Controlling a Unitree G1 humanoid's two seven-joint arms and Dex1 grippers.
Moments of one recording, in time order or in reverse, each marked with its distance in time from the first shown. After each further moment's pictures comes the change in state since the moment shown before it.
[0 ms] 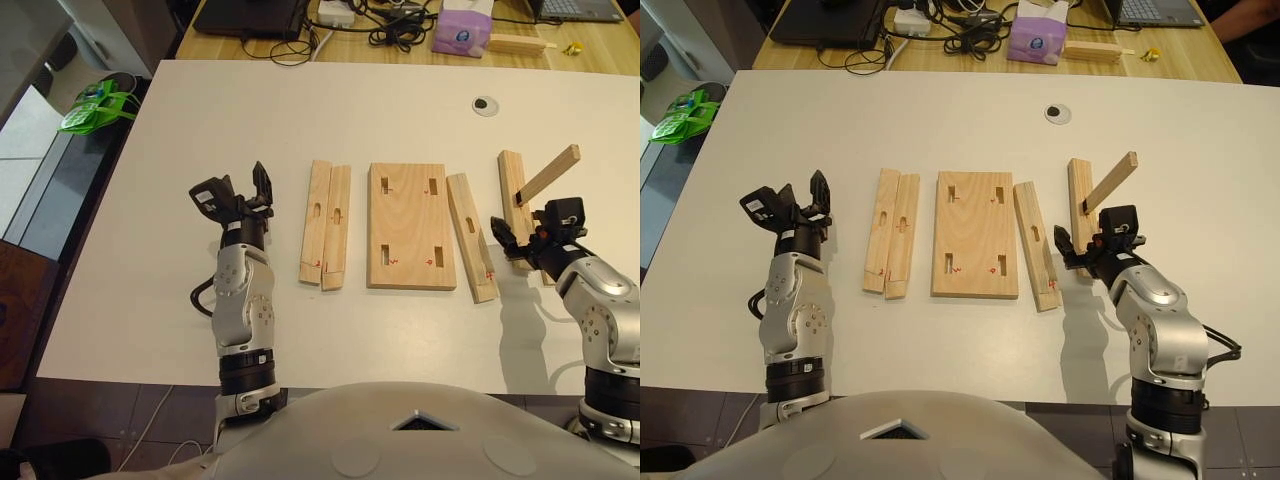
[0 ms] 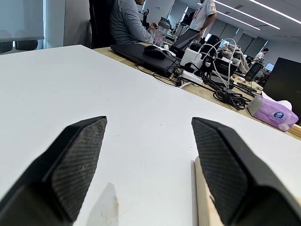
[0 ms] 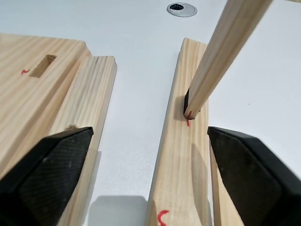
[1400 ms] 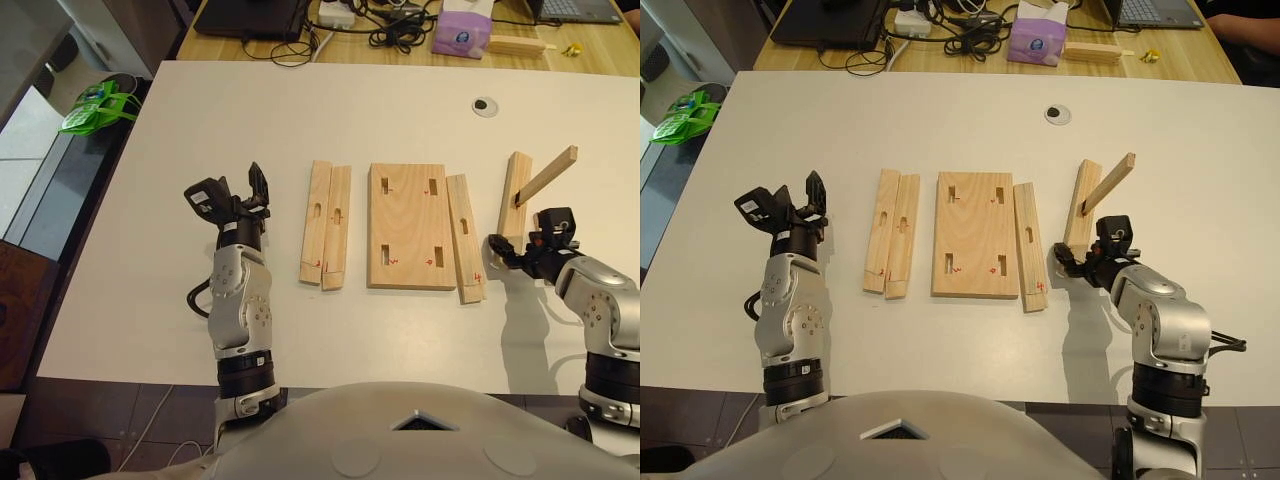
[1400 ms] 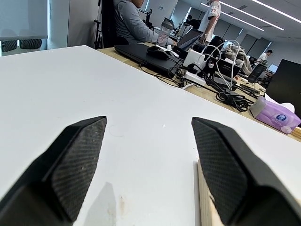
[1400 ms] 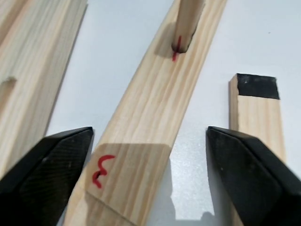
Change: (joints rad) left arm 0.009 -0.009 0.019 -0.034 0.000 0.037 0.004; right arm -0.079 -0.016 -0.023 0.091 -0.016 0.259 -0.001
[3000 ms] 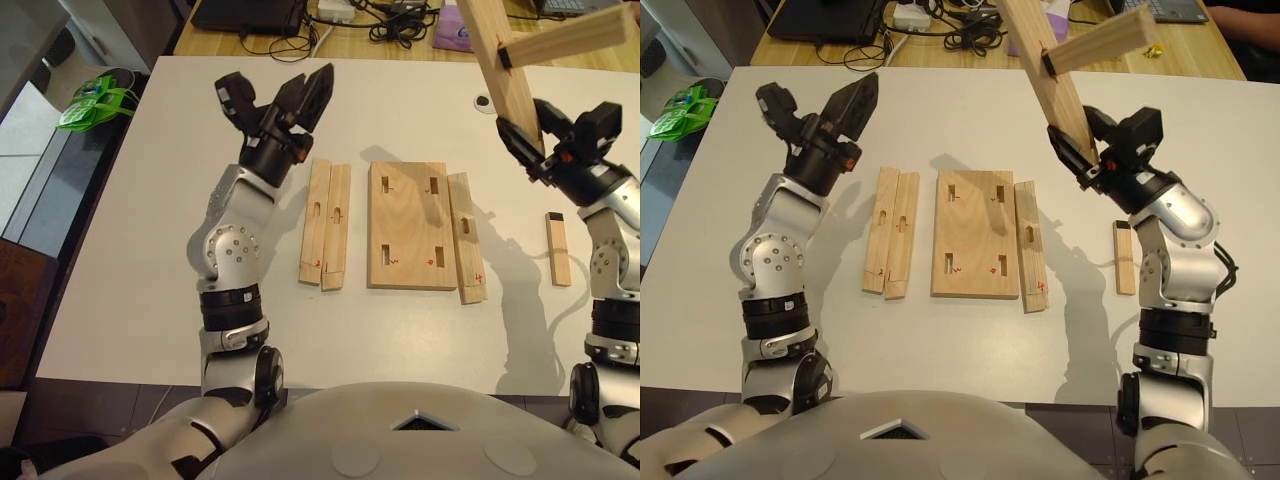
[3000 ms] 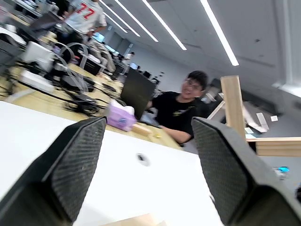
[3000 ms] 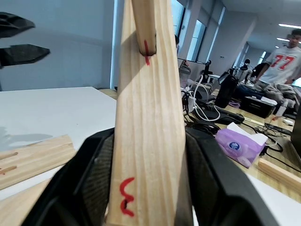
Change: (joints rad) left arm -0.422 0.089 0.020 0.073 -0.509 0.358 -0.368; right arm -0.308 -0.079 0.046 0.282 0.085 -0.913 0.538
